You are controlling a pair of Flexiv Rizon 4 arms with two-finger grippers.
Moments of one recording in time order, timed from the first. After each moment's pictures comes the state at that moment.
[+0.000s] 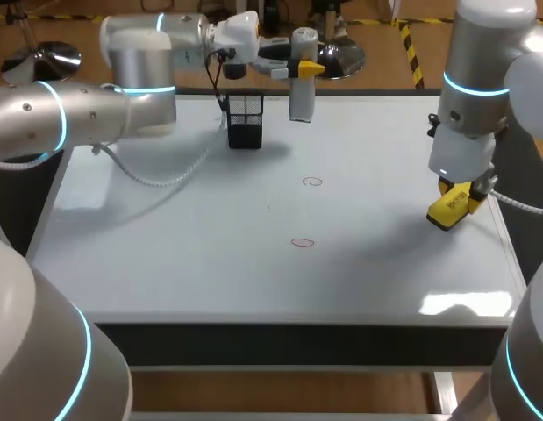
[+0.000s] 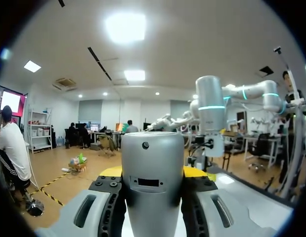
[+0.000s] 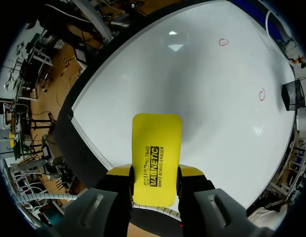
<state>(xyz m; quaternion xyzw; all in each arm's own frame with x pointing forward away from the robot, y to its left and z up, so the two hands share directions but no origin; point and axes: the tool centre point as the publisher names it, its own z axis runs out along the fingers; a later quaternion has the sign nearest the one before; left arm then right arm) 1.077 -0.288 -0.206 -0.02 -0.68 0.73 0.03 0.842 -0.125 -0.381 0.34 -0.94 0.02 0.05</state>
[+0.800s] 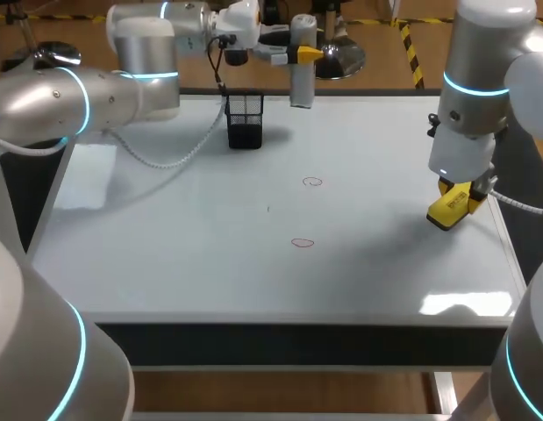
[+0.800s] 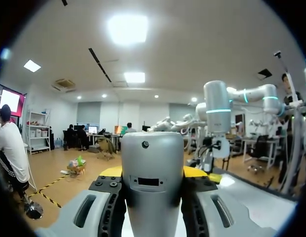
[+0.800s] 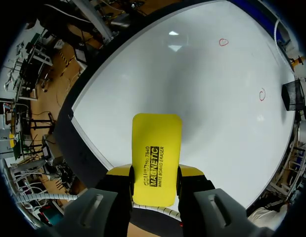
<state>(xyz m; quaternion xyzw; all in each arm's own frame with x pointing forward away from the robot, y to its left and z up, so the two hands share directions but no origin) 1.116 -0.287 -0.205 -0.03 -0.67 0.74 0.04 0.842 -0.125 -0.381 0.34 -0.94 0.02 0.05</state>
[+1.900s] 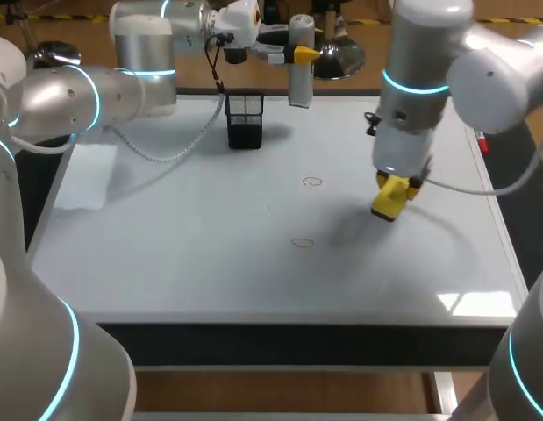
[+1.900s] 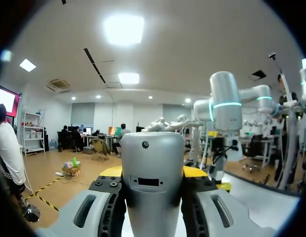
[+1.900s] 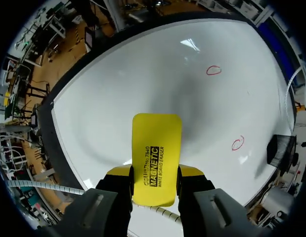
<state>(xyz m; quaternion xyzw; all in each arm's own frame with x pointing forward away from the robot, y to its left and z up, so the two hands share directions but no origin) 1.122 -0.286 -0.209 -0.05 -0.66 0.74 0.06 0.879 -0.007 -0.385 0.49 -0.87 0.00 0.02</state>
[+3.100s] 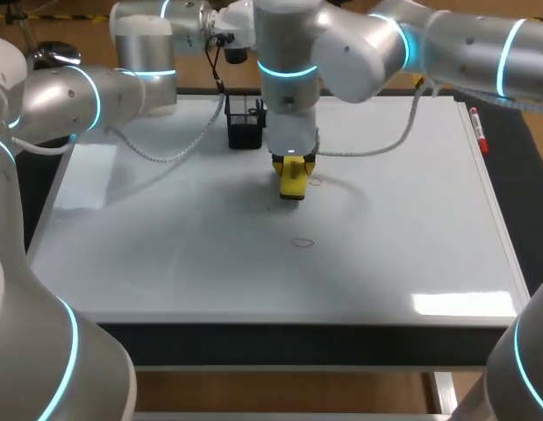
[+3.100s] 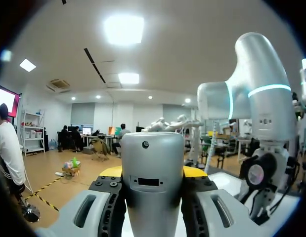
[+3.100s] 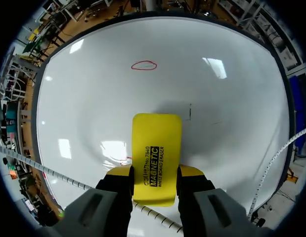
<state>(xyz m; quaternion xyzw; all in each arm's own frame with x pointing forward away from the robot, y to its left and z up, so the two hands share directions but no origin) 1.122 -0.287 -0.209 -0.05 -0.66 0.74 0.06 0.949 0.173 -0.408 0.67 -0.74 0.01 0.04</state>
